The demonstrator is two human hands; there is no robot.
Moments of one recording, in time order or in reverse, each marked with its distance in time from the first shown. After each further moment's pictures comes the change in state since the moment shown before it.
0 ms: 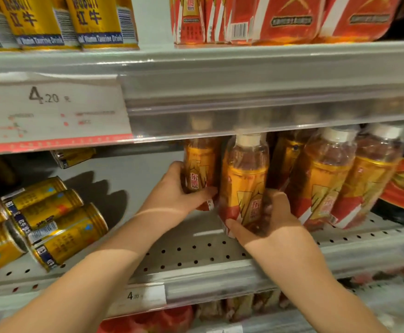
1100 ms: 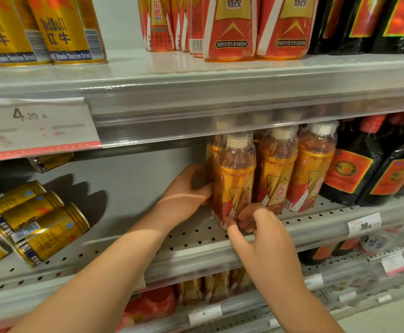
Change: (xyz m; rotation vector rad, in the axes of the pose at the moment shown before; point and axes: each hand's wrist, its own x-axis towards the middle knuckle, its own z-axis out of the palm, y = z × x) left_hand -0.004 0.037 0.052 -0.186 -0.163 0.052; right_hand -0.042 0.021 -0.015 -0.027 0.210 -0.097
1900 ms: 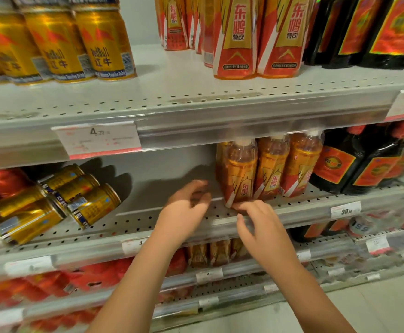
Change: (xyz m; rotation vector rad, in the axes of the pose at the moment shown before) left_hand -0.094 0.019 -0.004 0.161 0.143 -0.118; right_hand -0.014 0.005 -0.028 -0.039 -0.258 -0.133
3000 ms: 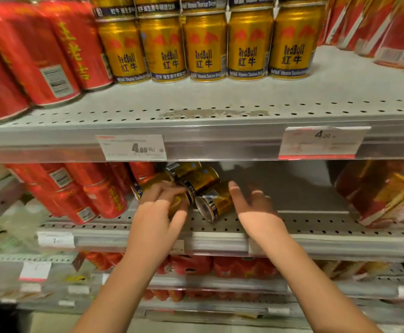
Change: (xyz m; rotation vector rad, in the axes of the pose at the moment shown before) left_hand -0.082 -0.121 -0.252 0.501 0.390 0.095; right_hand 0.087 -0.221 0.157 0.201 -0.317 0.447
